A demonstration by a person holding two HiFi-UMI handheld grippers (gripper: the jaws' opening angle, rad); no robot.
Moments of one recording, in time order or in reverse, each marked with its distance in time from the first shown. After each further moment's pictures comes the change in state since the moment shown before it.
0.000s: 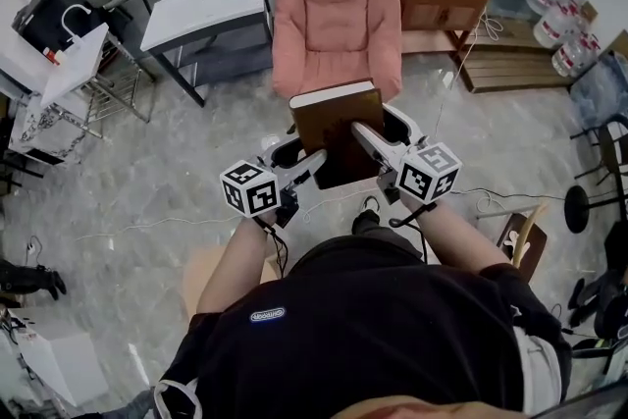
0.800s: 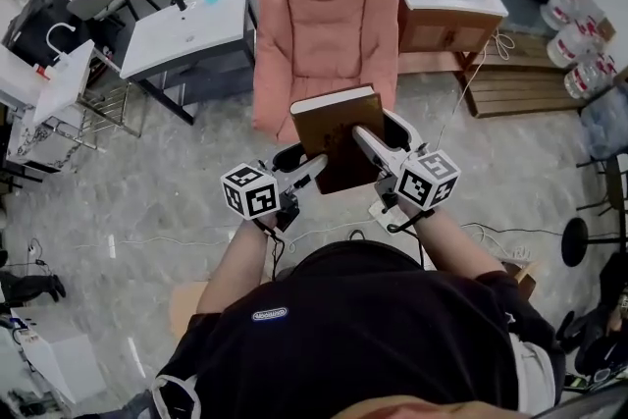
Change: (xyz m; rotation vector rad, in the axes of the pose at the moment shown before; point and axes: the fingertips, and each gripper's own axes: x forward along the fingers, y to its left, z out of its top) left arm 0.198 0.111 0.063 -0.064 0.011 0.018; right arm 0.081 -0.219 0.059 0.076 -0.004 0.017
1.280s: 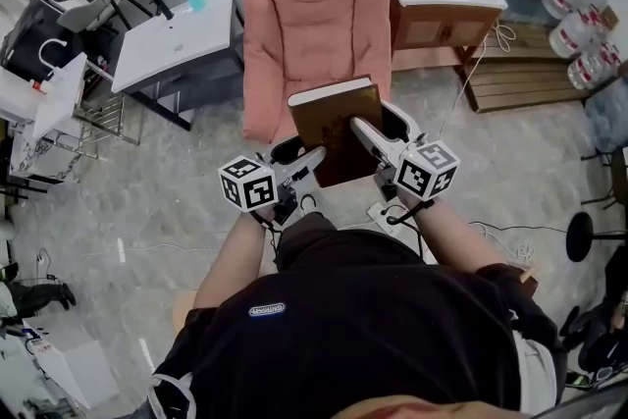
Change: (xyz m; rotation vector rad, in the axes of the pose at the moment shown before) left arm 0.066 0.034 0.024 -0.007 0.050 0.000; right arm 0.023 -0.072 0.022 0.030 -0.007 -0.010
